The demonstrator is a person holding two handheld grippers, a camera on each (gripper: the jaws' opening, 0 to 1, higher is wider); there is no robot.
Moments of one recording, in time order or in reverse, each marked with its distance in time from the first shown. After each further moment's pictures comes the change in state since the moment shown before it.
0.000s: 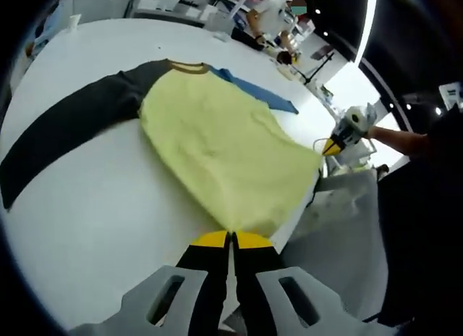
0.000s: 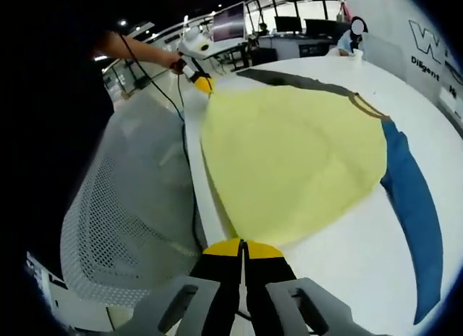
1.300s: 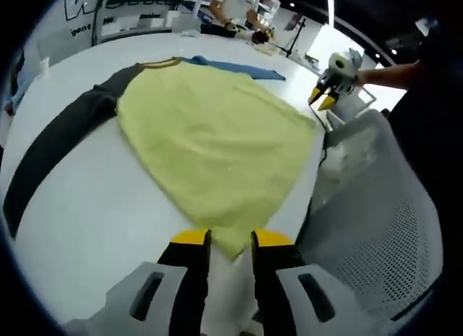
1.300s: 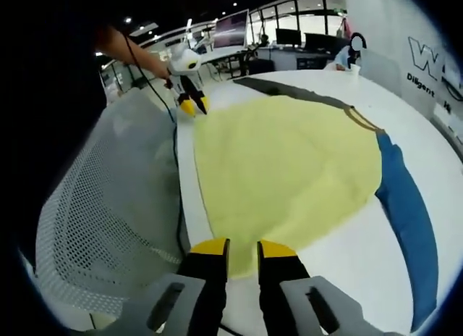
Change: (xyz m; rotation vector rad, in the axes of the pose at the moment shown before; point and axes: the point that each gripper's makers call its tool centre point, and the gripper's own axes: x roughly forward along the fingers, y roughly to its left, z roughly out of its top) left arm 0.027 0.003 -0.046 0.299 0.042 0.057; right arm 0.014 -0.010 0.006 -0.061 -0.075 -0.070
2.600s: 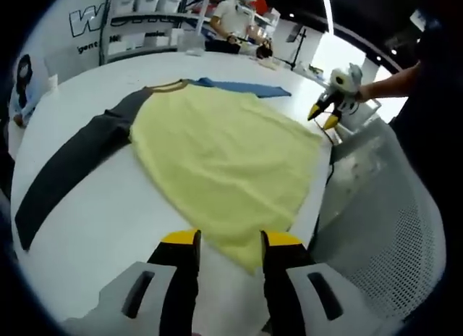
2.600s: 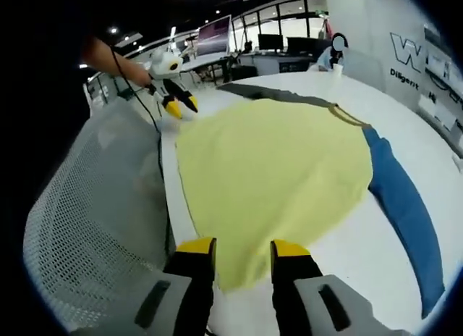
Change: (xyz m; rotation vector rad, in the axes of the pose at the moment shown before) left arm -0.016 0.024 0.031 0.064 -0.145 0.115; right arm -0.001 -0.021 0.016 0.062 -0.104 -0.121
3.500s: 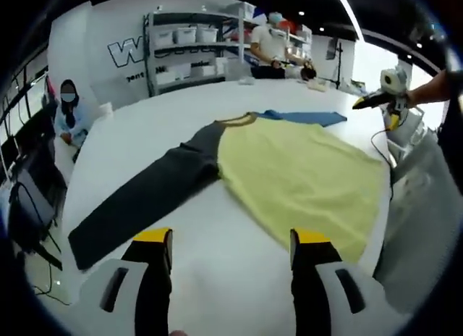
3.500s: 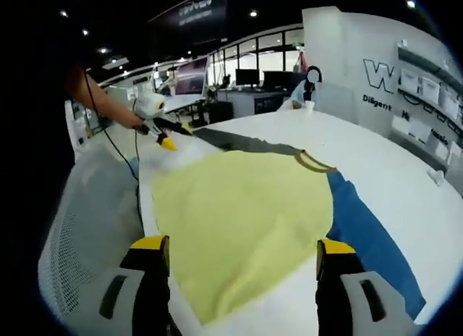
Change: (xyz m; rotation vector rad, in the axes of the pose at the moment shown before) left arm -0.028 0.092 0.034 -0.029 -0.140 0.335; right arm -0.022 -0.024 0.059 0.016 -0.171 -0.111
